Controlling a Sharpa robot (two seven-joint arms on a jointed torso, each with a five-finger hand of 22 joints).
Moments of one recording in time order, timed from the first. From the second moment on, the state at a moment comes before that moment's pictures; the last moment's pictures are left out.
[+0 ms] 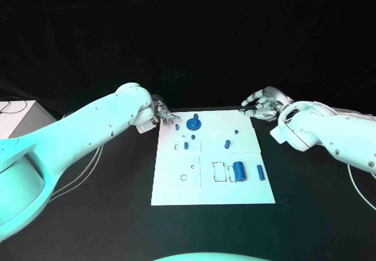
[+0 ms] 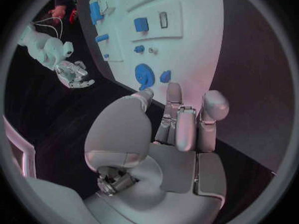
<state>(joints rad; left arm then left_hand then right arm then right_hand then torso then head) 1.25 -0.42 0.20 0.84 -1.09 0.21 -0.49 1.19 -0.09 0.32 0.29 0.06 0.86 0.12 0.44 0.58 1.11 0.05 0.91 0.55 1.47 -0.02 1.44 1.31 0.11 1.26 0.09 1.24 1.03 1.33 -0.76 -0.11 1.29 -0.93 -0.42 -0.09 1.37 -0.17 0.20 0.28 0.29 0.85 0.17 0.22 0.34 1.45 0.08 1.48 1.31 1.47 0.00 1.56 1.31 0.06 1.47 0.09 1.34 1.31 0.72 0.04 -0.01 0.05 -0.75</state>
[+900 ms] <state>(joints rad) 1.25 -0.39 0.18 0.82 -1.11 0.28 -0.50 1.16 -0.10 0.38 0.29 0.06 0.85 0.12 0.48 0.60 1.12 0.04 0.92 0.55 1.46 -0.02 1.46 1.31 0.11 1.28 0.09 1.26 1.07 1.33 -0.75 -0.11 1.28 -0.93 -0.42 -0.09 1.37 -0.17 0.20 0.29 0.30 0.85 0.17 0.22 0.34 1.45 0.08 1.48 1.31 1.47 0.00 1.56 1.31 0.06 1.47 0.09 1.34 1.31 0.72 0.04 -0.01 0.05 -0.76</state>
